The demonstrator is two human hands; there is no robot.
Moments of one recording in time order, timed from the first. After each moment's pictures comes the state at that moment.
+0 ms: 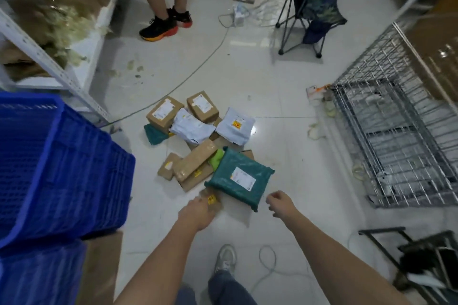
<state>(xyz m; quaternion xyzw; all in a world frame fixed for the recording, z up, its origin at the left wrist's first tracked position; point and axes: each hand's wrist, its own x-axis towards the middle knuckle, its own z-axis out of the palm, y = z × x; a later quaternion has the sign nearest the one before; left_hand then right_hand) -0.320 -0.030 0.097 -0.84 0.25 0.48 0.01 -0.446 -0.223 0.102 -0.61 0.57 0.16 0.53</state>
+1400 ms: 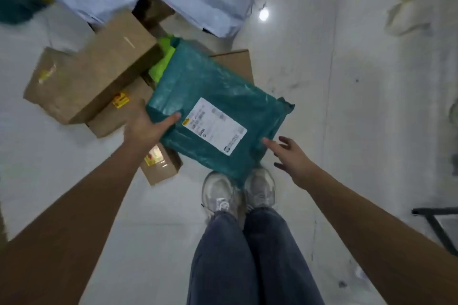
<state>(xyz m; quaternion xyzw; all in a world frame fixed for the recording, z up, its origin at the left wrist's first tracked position) -0.238 -0.192 -0.383 -0.88 -0.09 0.41 -0.22 -0.436 -0.419 -0.371 -0.48 0.60 0.27 0.58</state>
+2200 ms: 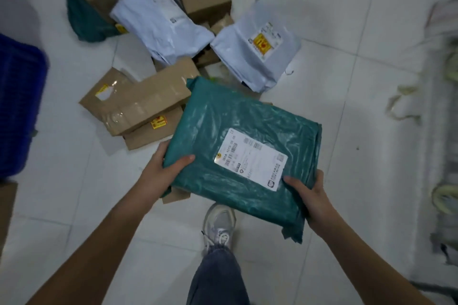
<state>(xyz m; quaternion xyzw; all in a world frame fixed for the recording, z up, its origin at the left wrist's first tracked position) -0.246 -0.168 -0.273 -0.73 -0.23 0.43 -0.48 -0.385 -0.420 -0.279 -0.48 0.57 0.15 0.65</state>
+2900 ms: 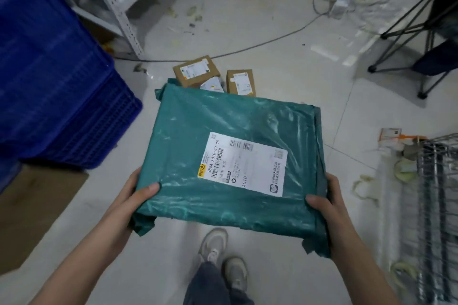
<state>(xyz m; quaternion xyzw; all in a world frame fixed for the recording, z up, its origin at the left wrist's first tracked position) -0.333 -0.066 0.027 -0.63 -0.22 0.27 -0.70 -0.374 -0.393 0.019 -0.58 0.30 0.12 0.75</state>
